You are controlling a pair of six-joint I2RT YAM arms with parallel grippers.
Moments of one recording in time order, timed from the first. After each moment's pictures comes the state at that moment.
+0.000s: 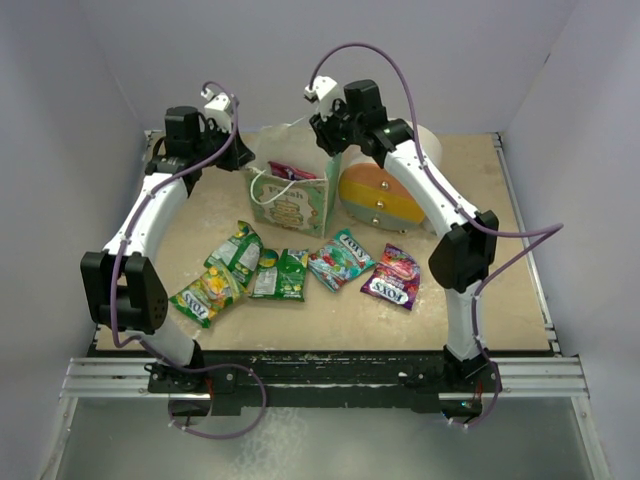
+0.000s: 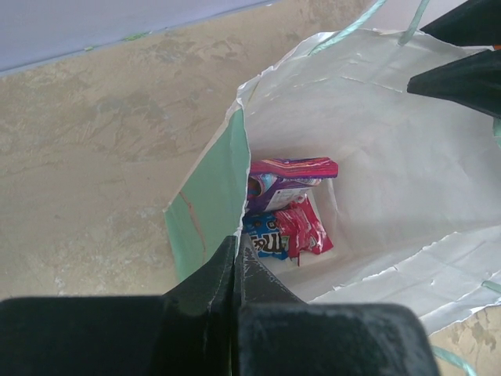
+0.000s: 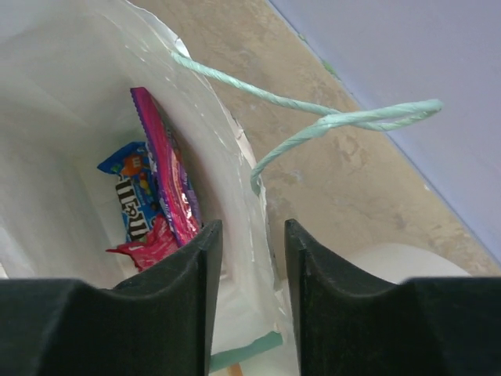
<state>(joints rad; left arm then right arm) -0.09 1.63 1.46 -0.30 0.52 -0.06 0.51 2.07 2.16 -0.59 -0.17 -0.32</state>
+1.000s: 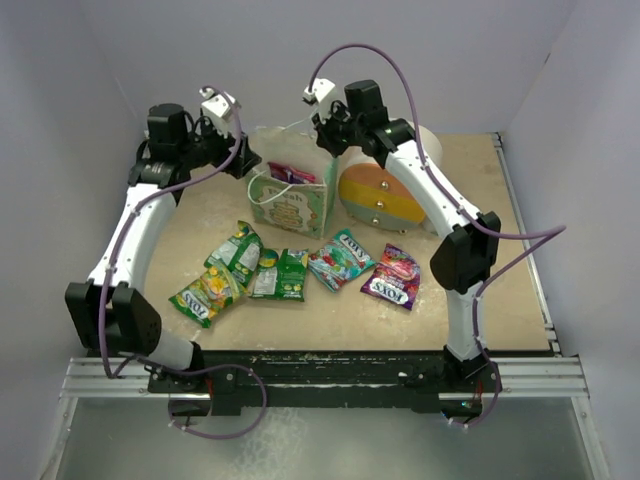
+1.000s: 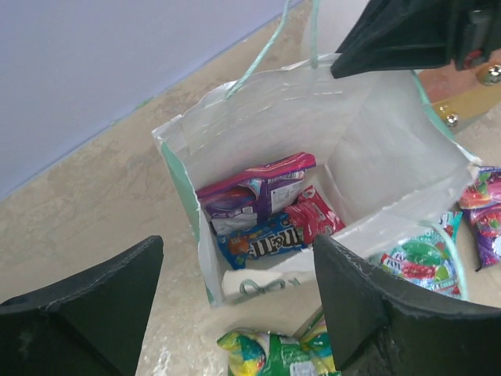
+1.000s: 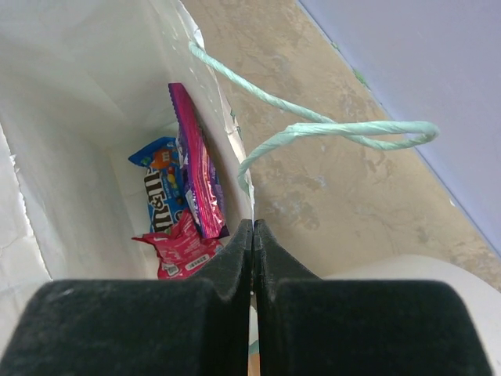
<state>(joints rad) -0.08 1.51 1.46 -0.33 0.61 0.18 0.51 2.06 2.15 -0.61 -0.26 -0.32</state>
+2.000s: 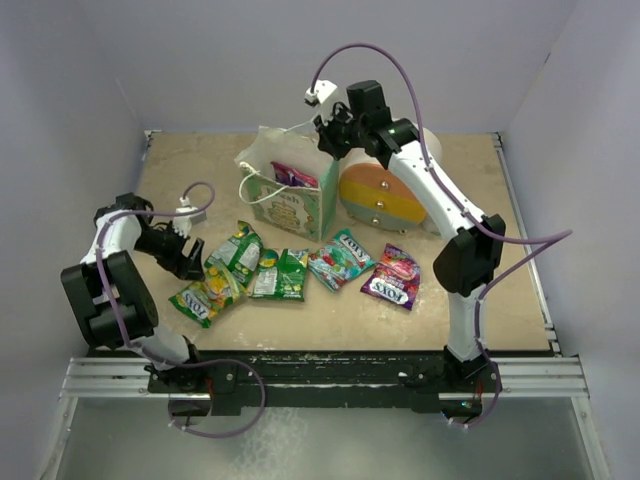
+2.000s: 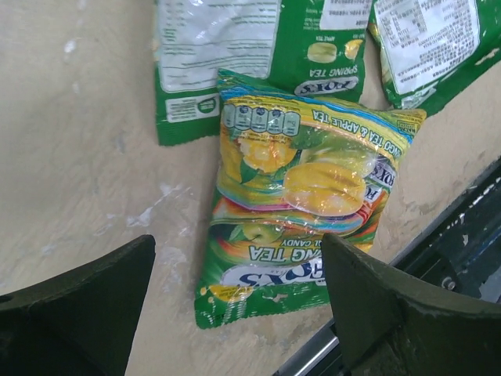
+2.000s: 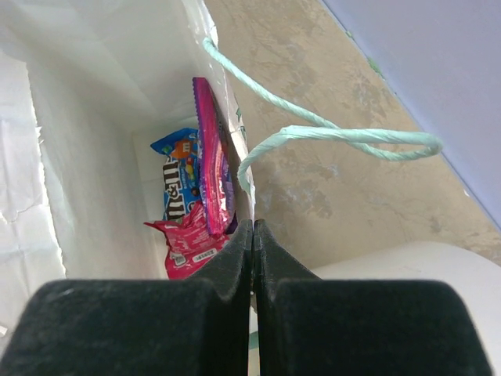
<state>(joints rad) 0.38 1.54 1.07 -1.06 0.59 0.93 0.51 2.03 2.14 -0.65 -0.28 -0.31</state>
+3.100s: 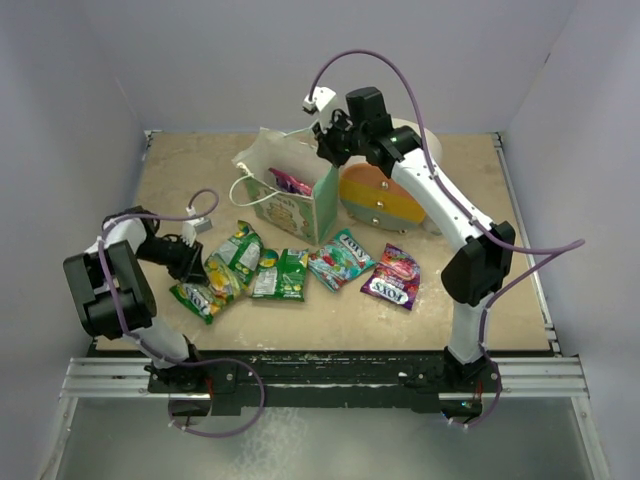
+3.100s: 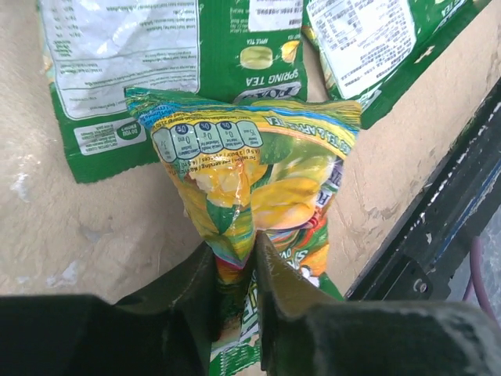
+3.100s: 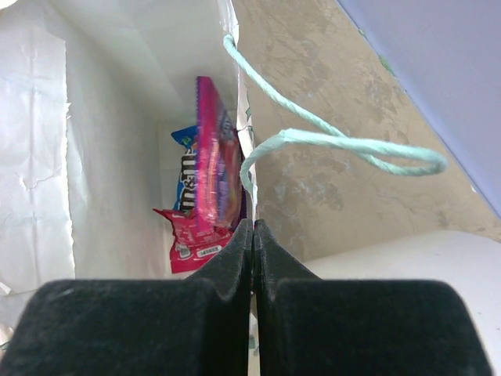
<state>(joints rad) 0.38 1.66 0.98 -1.07 0.73 1.05 0.55 1.93 2.02 -0.63 -0.27 -0.31</state>
